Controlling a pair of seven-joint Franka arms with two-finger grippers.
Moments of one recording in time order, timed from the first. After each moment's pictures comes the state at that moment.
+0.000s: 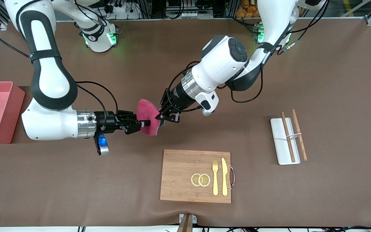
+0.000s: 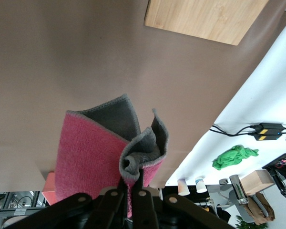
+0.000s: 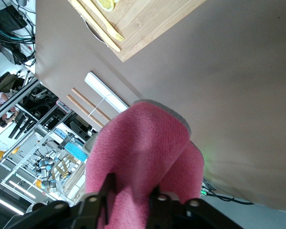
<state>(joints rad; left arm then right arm) -0.51 0.57 -0.31 -1.33 -0.35 2.52 -2.23 0.25 0.51 -0.02 -1.46 1.08 1.76 0.50</state>
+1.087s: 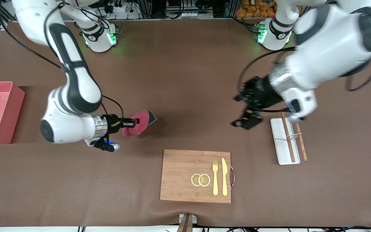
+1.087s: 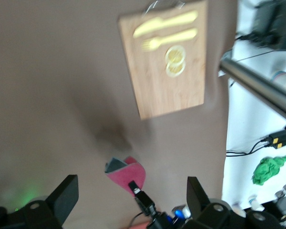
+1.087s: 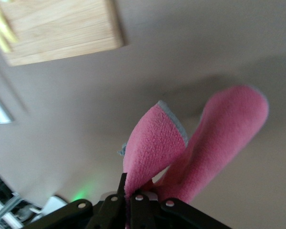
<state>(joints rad) -0.12 0.32 -0.28 -1.28 -0.35 1.86 -1.55 0.28 0.60 -0.02 -1.52 0.62 1.82 0.16</state>
